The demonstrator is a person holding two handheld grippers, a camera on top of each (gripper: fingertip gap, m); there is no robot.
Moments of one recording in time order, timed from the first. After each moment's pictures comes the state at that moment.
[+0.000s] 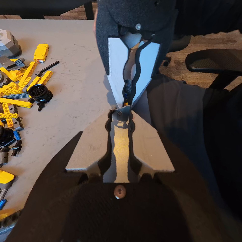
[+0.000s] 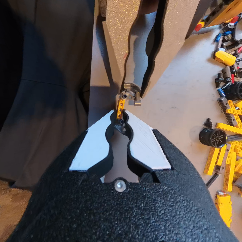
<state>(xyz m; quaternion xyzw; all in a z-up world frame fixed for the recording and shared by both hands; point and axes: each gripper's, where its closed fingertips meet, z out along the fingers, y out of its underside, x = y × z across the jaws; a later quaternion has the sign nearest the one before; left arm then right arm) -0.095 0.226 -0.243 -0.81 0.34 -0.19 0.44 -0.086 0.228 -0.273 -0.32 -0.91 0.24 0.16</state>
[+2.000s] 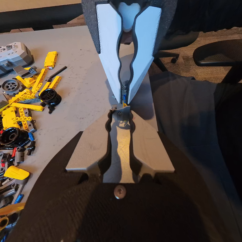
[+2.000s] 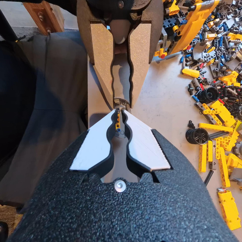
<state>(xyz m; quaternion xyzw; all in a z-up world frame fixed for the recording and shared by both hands) -0.101 0.229 -0.241 -0.80 0.35 -0.16 0.46 -0.102 0.225 -0.234 -0.36 -0.85 0.32 0.19</state>
